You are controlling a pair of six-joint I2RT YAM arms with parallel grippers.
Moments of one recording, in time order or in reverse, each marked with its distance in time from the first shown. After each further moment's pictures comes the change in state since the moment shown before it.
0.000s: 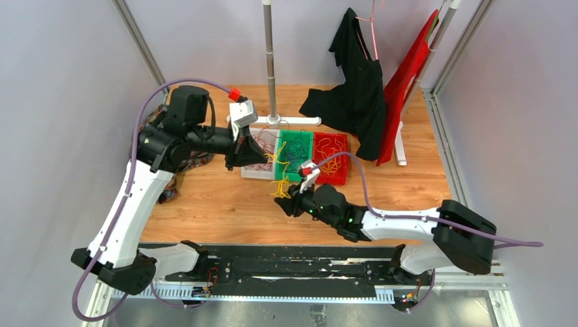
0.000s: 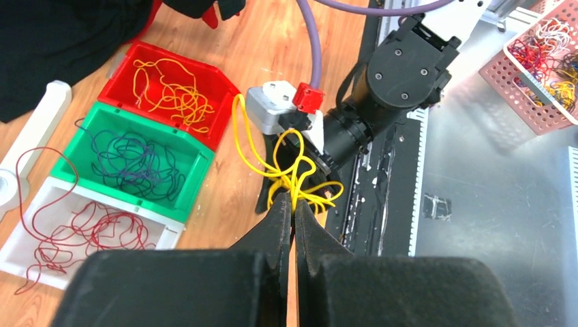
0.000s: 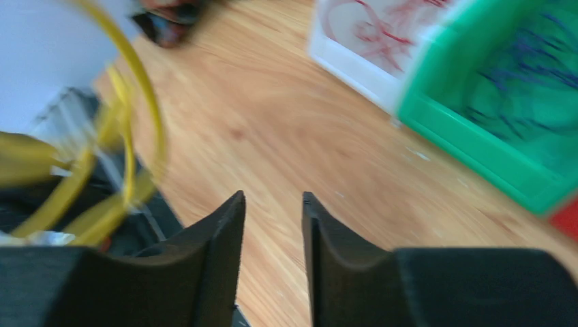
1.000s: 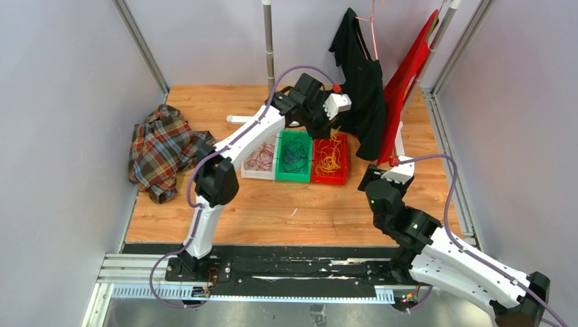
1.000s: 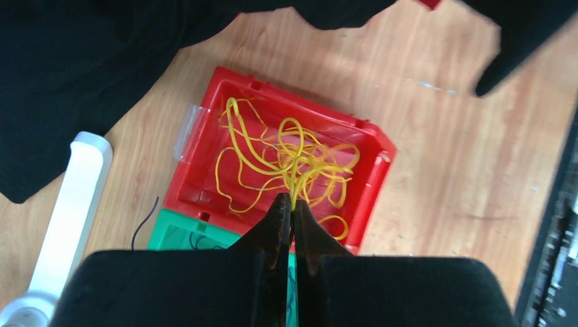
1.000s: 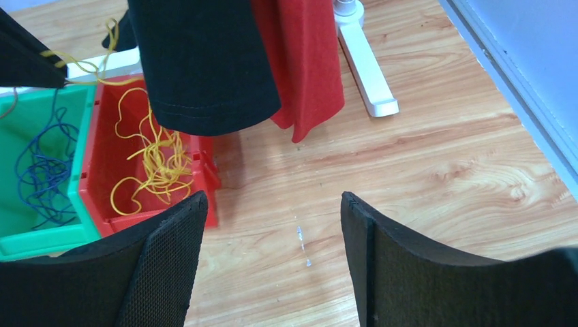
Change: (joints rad) left arm -0.247 0.964 0.563 0.216 -0.366 0.045; right arm -0.252 -0.710 -0.032 -0.953 0.877 0.079
